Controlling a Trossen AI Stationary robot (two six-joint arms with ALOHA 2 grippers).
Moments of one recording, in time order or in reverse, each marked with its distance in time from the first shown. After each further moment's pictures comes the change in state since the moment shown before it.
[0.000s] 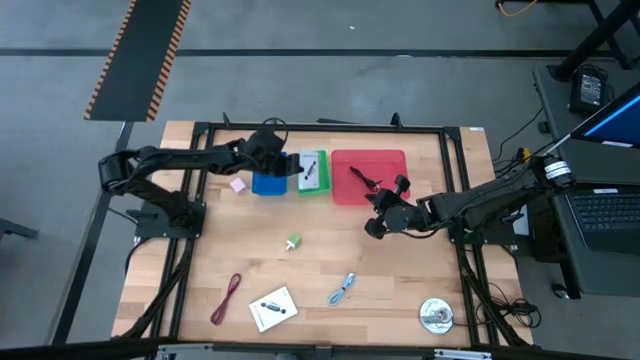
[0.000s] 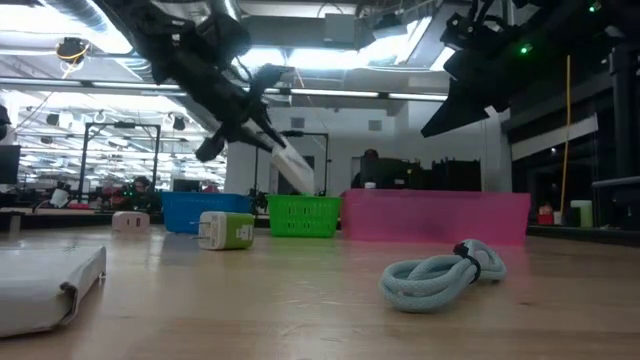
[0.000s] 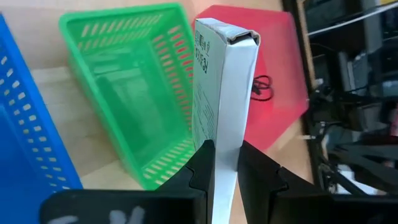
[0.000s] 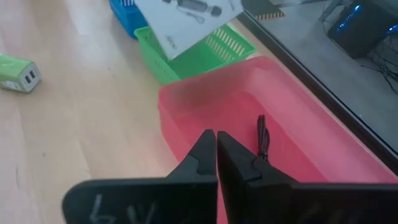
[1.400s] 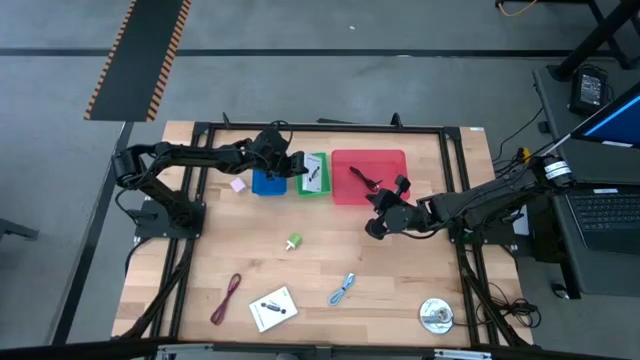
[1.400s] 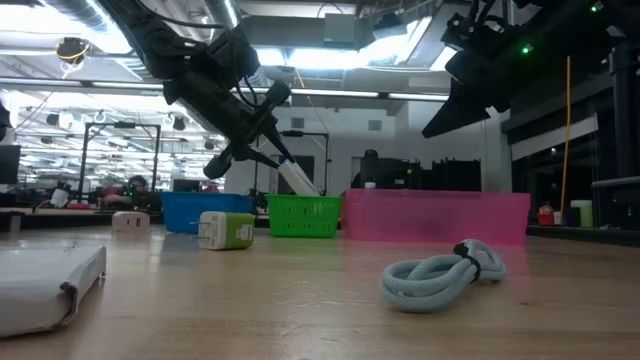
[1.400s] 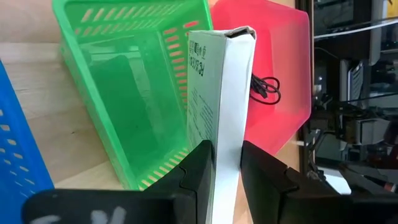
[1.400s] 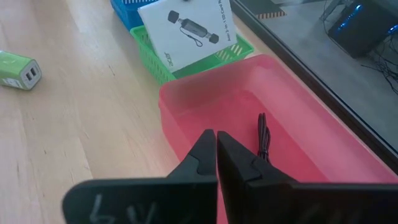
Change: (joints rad) left arm 0.032 0.114 -0.001 0.108 0.079 -0.106; right arm 0.000 0.000 0.000 -0.008 0.000 0.004
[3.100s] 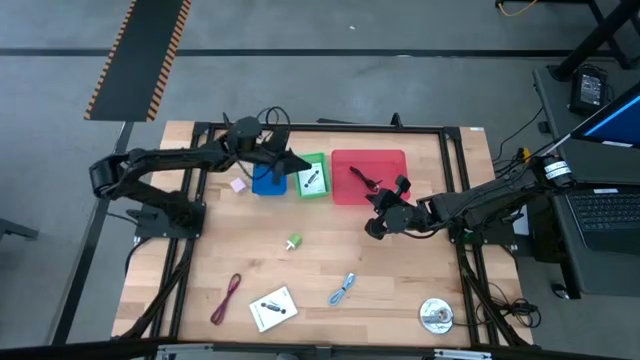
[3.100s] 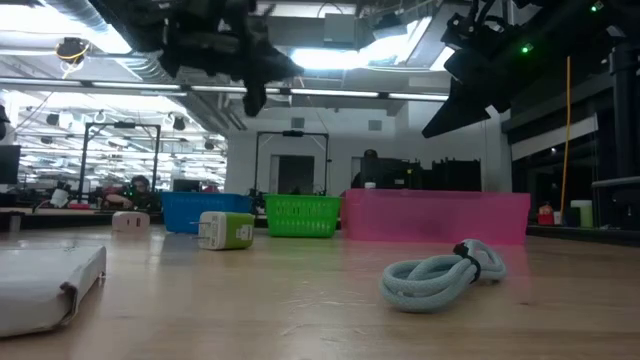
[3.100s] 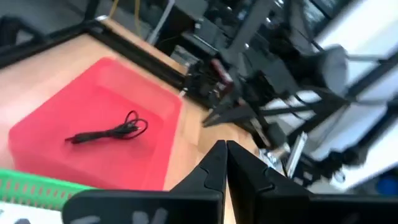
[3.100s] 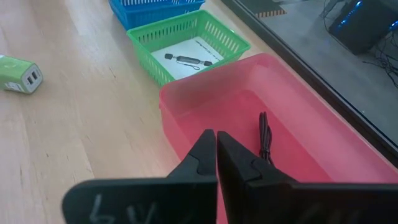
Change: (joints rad) left arm 0.004 -0.204 0.000 0.222 0.329 0.695; right arm 0.000 0.000 0.000 0.001 0.000 0.020
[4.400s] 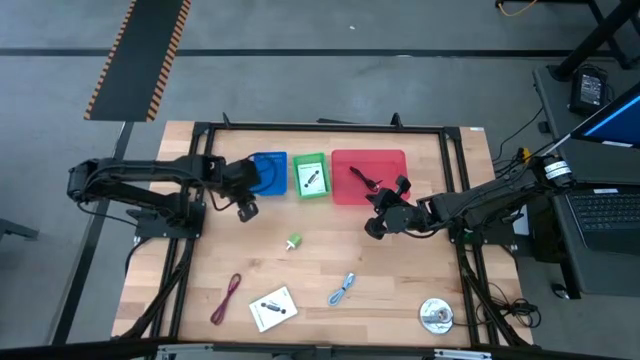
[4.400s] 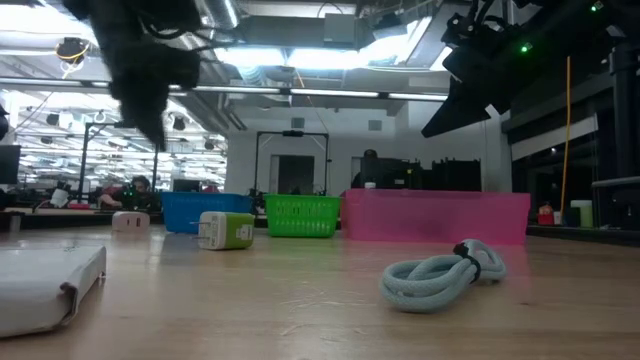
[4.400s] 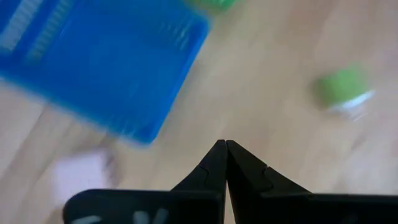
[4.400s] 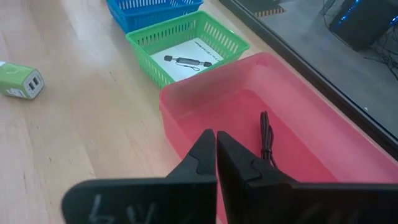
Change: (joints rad) left arm -0.284 -0.246 0.010 -1.181 -0.601 0.128; right arm 0.000 0.000 0.000 0.003 0.001 0.026
